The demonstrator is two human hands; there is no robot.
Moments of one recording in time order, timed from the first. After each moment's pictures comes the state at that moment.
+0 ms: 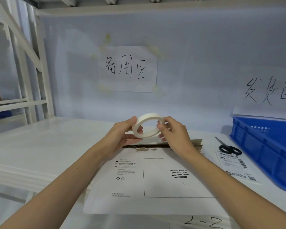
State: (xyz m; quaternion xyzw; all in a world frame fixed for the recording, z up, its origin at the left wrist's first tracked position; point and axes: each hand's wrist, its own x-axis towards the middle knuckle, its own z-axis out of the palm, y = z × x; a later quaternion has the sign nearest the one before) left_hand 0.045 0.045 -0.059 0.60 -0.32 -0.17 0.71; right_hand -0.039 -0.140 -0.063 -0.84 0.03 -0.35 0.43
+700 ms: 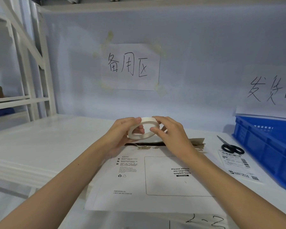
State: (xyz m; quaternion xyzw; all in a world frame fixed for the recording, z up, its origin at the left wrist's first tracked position) left_hand 0.046 0.047 -0.060 0.59 -0.34 -0.16 0.72; right_hand -0.038 -0.131 -0.065 -0.89 -0.05 -0.36 0.29
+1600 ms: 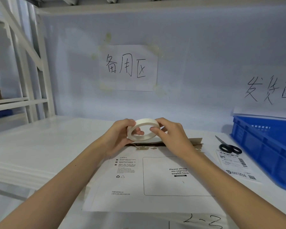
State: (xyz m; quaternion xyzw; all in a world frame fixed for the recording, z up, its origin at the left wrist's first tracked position) left_hand 0.051 0.048 -0.062 0.55 -0.34 -0.24 0.73; right_hand -0.043 -0.134 -0.061 -0.89 -0.04 -0.34 0.31
